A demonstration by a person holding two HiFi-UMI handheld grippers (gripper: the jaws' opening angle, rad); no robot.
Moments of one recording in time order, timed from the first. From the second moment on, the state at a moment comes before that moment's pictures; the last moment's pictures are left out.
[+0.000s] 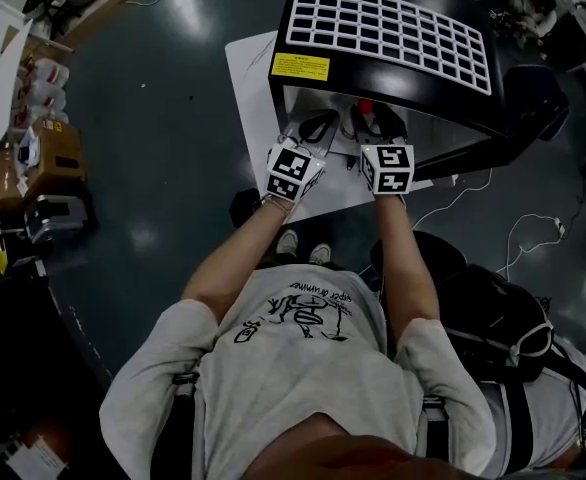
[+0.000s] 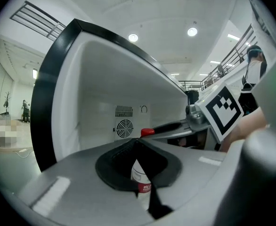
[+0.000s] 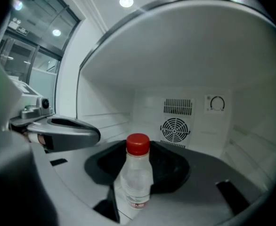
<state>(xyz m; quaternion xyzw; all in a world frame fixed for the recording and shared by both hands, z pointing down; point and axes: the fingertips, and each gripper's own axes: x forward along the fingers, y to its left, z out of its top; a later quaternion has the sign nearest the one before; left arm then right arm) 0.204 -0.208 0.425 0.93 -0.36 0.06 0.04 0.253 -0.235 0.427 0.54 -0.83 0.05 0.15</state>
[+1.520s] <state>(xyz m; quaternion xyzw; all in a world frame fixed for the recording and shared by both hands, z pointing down) 0.199 -0.113 0.327 0.95 -0.30 0.00 0.02 0.255 -0.126 0.354 0.53 -0.84 0.03 0.14</state>
